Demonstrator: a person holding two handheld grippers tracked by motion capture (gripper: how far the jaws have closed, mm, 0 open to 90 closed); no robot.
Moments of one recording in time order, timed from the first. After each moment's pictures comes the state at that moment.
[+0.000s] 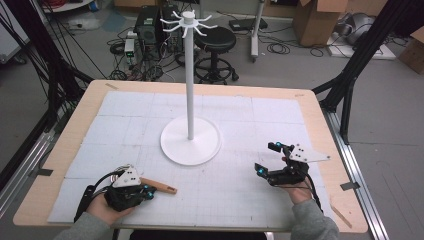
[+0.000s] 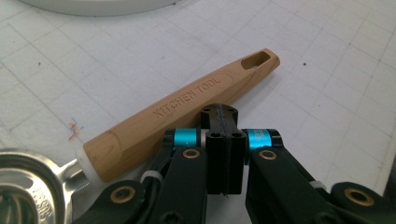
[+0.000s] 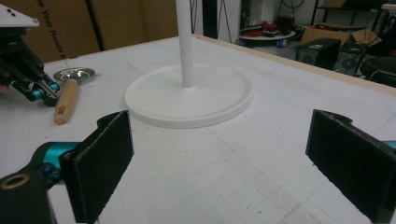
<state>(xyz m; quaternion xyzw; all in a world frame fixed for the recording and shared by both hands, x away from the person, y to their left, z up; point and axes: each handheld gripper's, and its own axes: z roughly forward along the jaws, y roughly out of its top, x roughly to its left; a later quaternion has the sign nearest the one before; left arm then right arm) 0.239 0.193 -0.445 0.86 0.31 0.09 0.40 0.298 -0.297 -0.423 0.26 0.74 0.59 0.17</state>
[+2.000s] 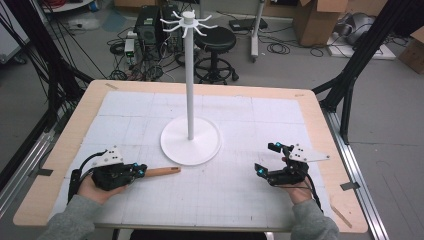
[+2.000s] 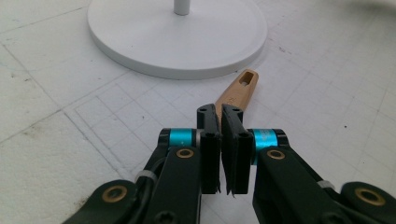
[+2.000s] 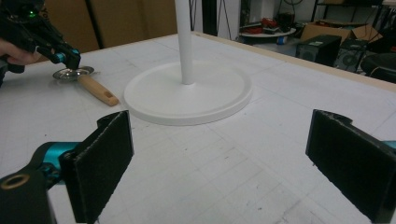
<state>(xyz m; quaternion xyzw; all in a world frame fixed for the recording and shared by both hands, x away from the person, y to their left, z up) 0.274 0.231 -0.423 0.81 0.33 0.12 0.47 0.299 -0.297 -0.424 0.26 0.74 0.59 0.17</state>
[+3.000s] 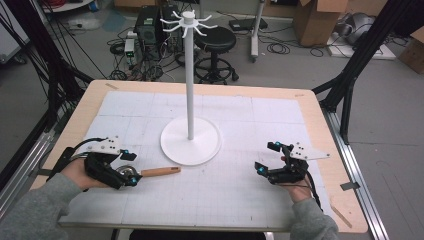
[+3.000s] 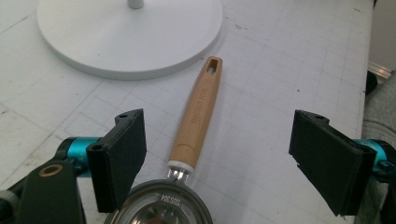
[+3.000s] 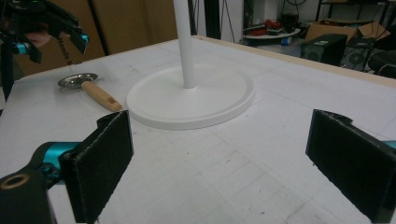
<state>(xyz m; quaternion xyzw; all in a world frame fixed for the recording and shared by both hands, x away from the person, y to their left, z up) 0.297 0.240 -0.383 0.88 0.21 0.04 0.42 0.304 -0.298 -0.426 0.27 0.73 0.60 0.16</state>
